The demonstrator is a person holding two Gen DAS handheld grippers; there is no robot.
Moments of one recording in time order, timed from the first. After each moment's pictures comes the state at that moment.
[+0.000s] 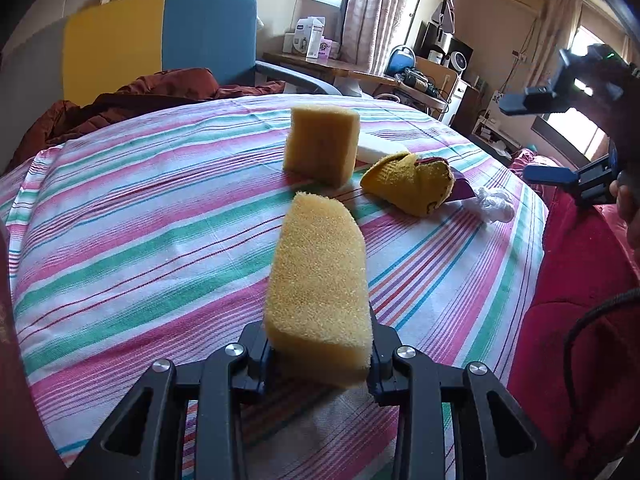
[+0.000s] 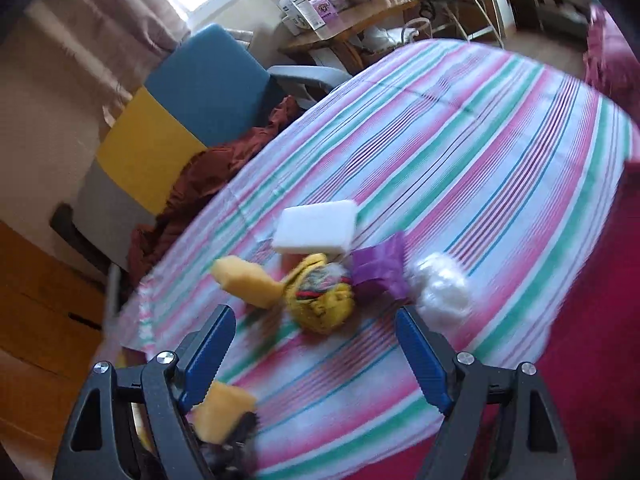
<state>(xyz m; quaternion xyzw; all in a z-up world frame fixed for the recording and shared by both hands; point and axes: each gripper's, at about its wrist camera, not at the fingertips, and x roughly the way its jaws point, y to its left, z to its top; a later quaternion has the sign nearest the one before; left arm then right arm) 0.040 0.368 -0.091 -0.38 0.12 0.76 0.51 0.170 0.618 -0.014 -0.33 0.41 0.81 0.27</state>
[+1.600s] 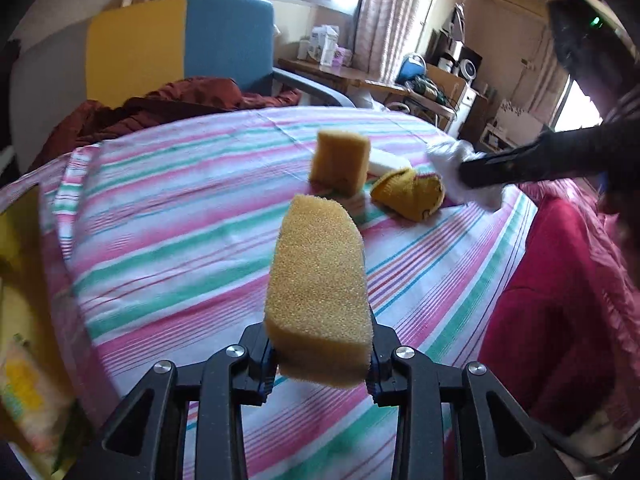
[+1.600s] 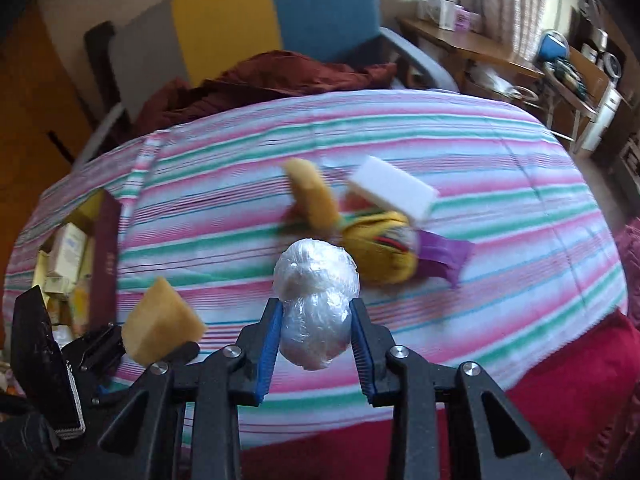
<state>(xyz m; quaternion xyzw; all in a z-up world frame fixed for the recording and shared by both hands) 0.042 0.311 -0.049 -0.38 0.11 0.77 0.49 0.108 0.511 0.011 -0.49 0.17 0.84 0.17</state>
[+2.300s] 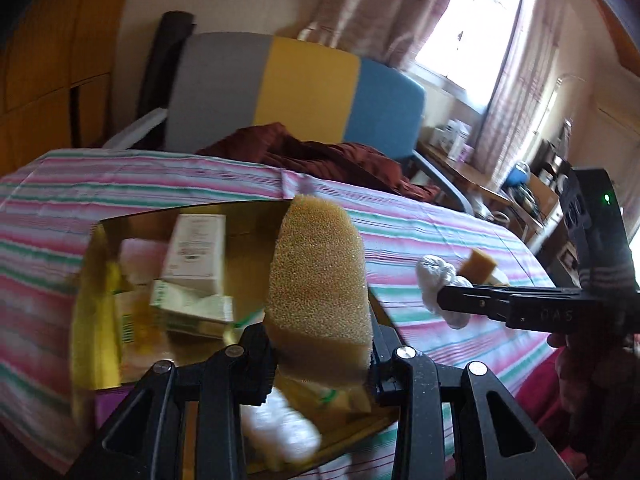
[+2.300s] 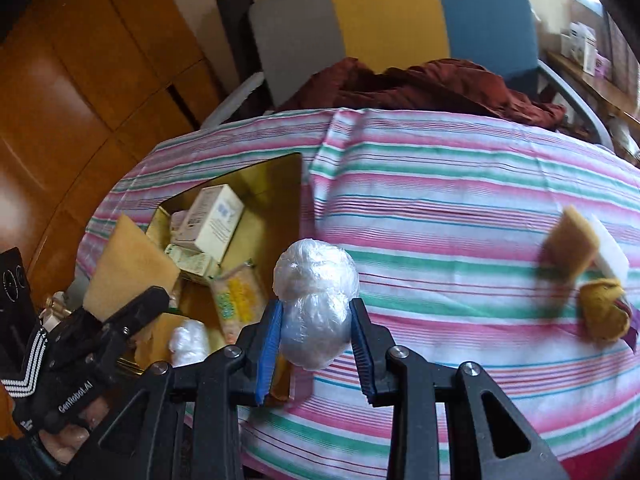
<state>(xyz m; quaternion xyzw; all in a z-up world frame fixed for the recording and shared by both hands) -0.022 0.102 0.011 -0.36 -0.04 0.88 0.31 0.008 0.344 0.003 -0.46 0.15 0.87 -0.04</state>
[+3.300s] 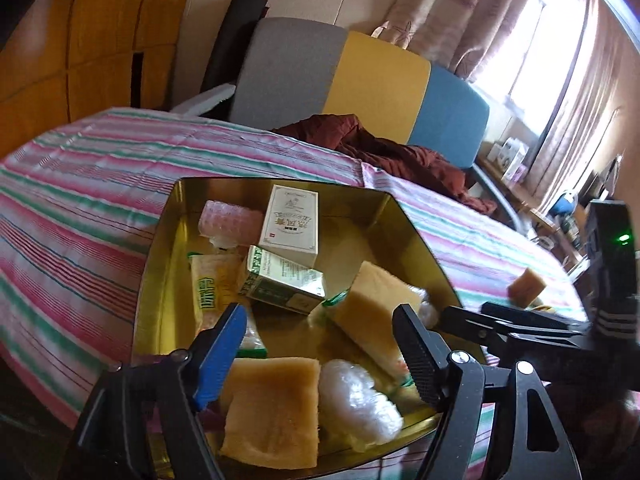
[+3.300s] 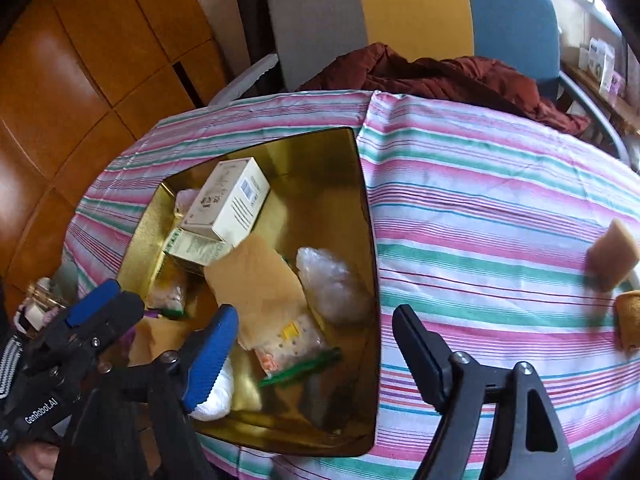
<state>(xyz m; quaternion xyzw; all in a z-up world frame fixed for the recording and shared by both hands) -0.032 0.062 -0.012 -0.39 -0.05 0.89 0.21 -0.020 0.286 -0.029 -0.47 0.11 0.87 -0.02</state>
